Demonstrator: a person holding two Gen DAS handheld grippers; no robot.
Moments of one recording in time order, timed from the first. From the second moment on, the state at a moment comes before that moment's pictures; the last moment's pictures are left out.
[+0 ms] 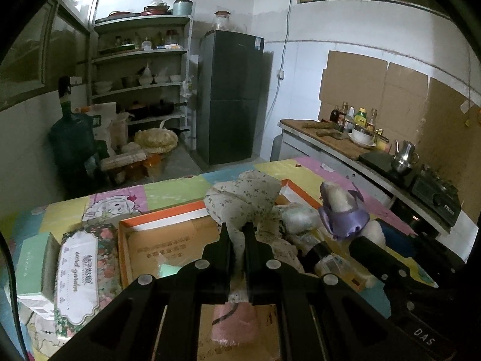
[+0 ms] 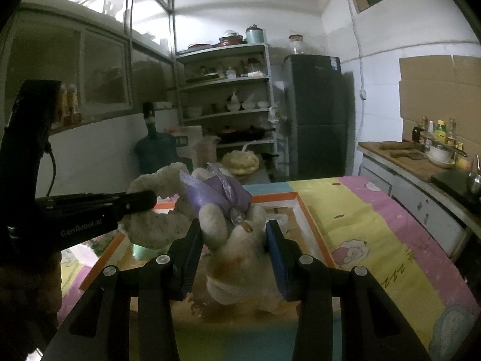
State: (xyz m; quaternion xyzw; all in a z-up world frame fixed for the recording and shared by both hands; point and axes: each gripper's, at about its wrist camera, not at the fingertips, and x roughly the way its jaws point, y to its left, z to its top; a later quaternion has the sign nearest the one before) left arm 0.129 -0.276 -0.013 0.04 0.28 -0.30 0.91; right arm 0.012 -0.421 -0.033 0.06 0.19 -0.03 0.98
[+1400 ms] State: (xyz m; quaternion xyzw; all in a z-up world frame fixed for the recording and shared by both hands) left arm 0.188 -0.289 -0.062 0.02 0.38 -0.27 0.88; right arm 0.069 -0.427 -0.057 0.04 0.26 -0.04 0.96
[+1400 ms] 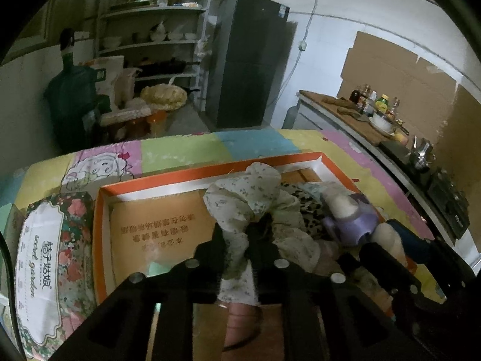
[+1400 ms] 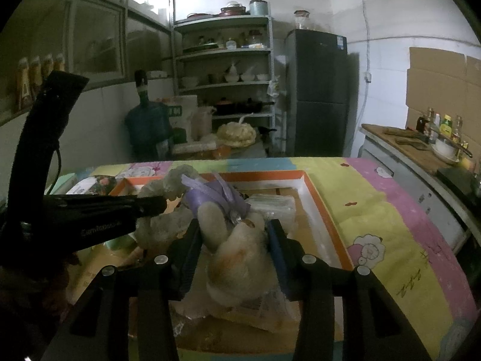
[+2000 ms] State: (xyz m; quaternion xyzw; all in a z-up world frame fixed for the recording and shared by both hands) left arm 0.184 -0.278 -0.051 0.00 0.36 -0.27 0.90; right arm 0.071 -0.416 -0.058 0.03 0.26 -0.02 0.97
